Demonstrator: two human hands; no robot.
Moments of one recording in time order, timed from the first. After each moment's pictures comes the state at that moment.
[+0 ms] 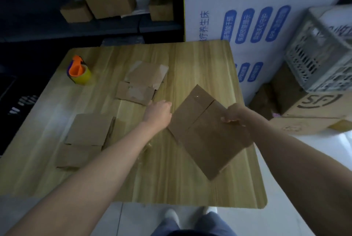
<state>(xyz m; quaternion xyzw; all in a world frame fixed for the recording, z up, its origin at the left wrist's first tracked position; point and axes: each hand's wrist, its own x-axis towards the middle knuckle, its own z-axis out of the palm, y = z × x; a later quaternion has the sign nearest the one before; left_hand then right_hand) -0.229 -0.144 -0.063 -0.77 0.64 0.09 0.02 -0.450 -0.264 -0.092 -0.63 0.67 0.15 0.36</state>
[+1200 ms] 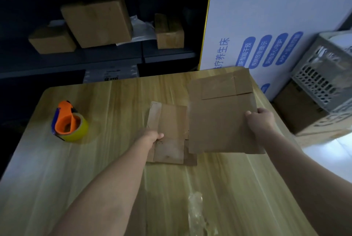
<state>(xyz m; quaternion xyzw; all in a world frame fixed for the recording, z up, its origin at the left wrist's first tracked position) 0.047 -0.307 -0.199 -0.83 0.23 0.47 -0.21 -0.265 -0.346 -0.093 -0.39 0.79 -0.31 0.37</state>
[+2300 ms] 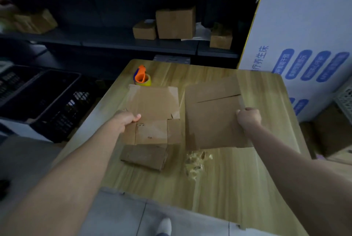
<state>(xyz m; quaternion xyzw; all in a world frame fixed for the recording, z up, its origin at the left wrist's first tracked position) 0.074 0.007 -0.045 -0.83 0.07 0.39 -0.39 -0.252 -0.176 -0.036 -0.55 0.69 -0.23 0.41</state>
